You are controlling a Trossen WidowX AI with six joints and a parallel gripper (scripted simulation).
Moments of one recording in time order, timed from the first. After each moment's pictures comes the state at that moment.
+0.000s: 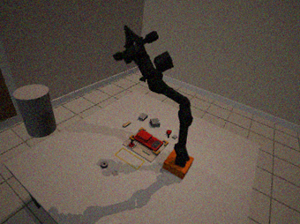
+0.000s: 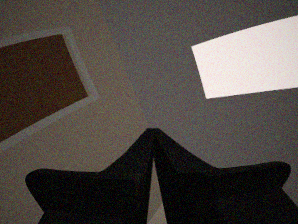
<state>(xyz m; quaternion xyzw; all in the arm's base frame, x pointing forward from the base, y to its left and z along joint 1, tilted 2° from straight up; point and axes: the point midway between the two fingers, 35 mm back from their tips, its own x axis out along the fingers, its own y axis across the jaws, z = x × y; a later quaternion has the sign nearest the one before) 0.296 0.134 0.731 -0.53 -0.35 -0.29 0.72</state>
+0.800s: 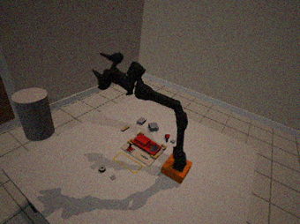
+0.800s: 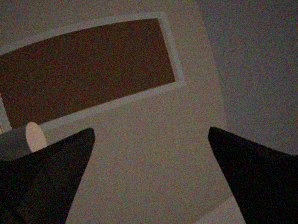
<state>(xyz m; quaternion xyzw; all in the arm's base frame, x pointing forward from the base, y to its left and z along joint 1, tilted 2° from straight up) 0.438 0.123 0.594 -0.60 -0.18 -0.11 0.77</state>
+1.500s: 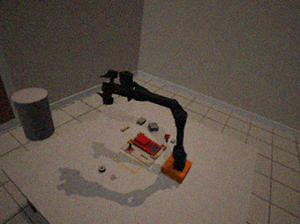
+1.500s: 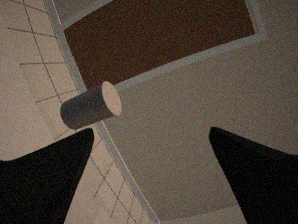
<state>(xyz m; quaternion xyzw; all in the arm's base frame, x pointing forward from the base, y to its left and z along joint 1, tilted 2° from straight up) 0.501 0.051 0.446 -0.54 0.03 0.00 0.84</state>
